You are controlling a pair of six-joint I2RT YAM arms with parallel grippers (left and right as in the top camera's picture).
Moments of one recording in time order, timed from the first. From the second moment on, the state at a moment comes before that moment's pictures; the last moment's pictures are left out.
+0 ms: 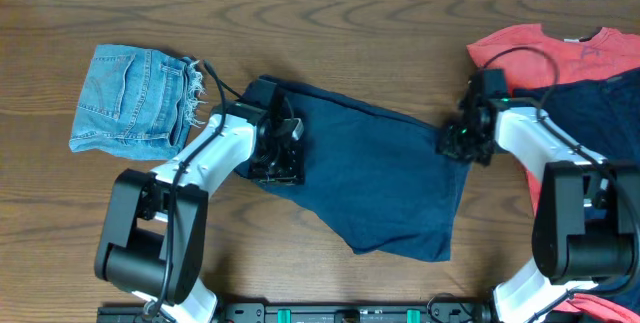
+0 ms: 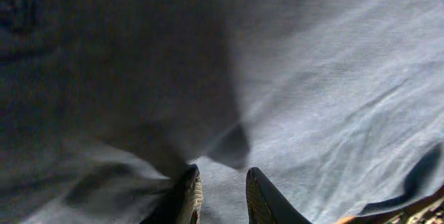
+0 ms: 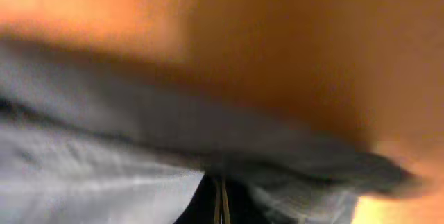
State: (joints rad) left arm -0.32 1.78 1.05 -0.84 0.43 -0.20; right arm 0.01 1.83 1.03 -0.61 -0.16 0.40
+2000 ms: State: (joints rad) left arm -0.05 1.65 1.13 -0.98 0.43 -0.14; right arm -0.01 1.87 1.12 -0.94 -0.39 0.21
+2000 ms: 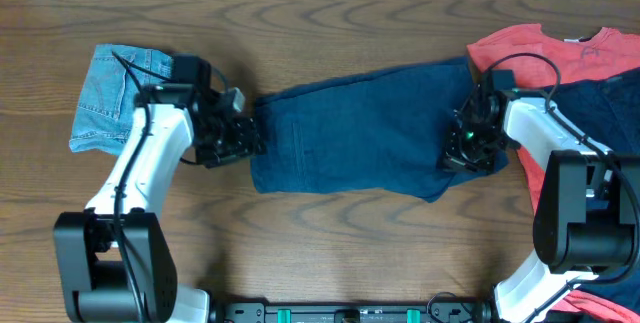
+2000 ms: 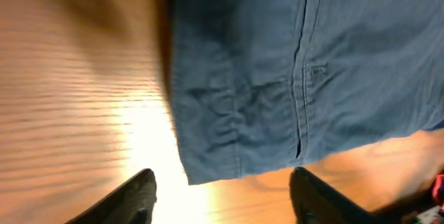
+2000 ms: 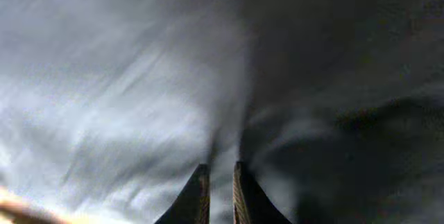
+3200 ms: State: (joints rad) left arm -0.03 1.65 1.02 -0.77 0.39 -0.18; right arm 0.23 1.73 0.86 -0.55 -0.35 0.46
